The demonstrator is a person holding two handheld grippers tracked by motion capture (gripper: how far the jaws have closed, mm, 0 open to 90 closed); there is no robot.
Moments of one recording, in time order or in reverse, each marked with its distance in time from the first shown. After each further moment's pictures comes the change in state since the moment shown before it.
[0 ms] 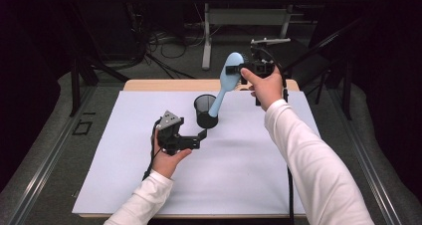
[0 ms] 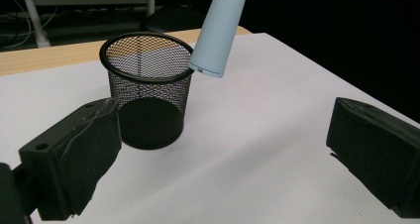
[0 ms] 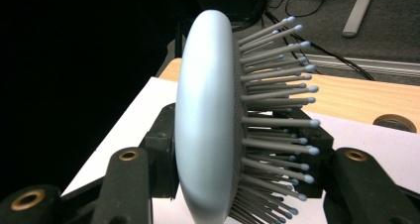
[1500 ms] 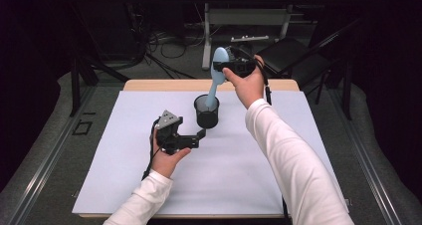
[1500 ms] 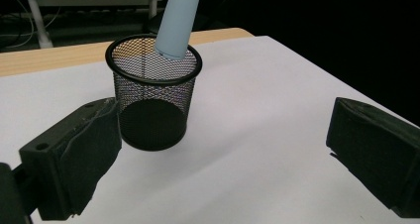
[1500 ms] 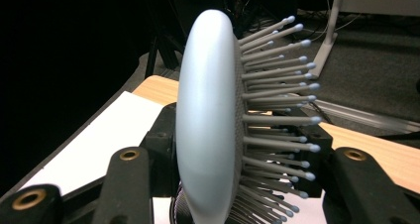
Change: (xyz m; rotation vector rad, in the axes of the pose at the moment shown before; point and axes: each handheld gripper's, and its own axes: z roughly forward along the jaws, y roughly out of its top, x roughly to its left) left arm 0.003 0.001 -0.001 -0.009 0.004 -0.010; right arm 0.036 0.004 0.029 -0.095 -0.122 -0.190
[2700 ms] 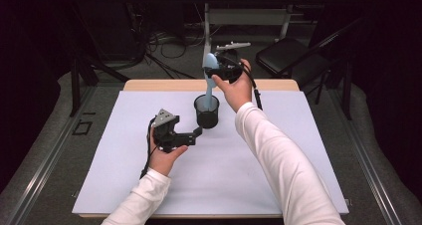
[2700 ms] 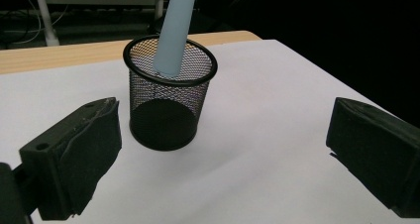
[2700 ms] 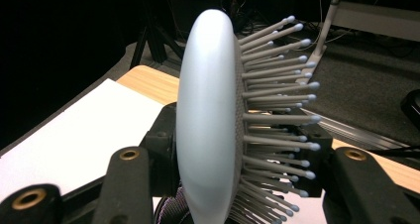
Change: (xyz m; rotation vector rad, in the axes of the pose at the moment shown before) left arm 0.011 0.000 -0.001 -0.002 0.020 -0.029; right arm 0.015 -0.014 0.034 0.003 -0.040 -0.115
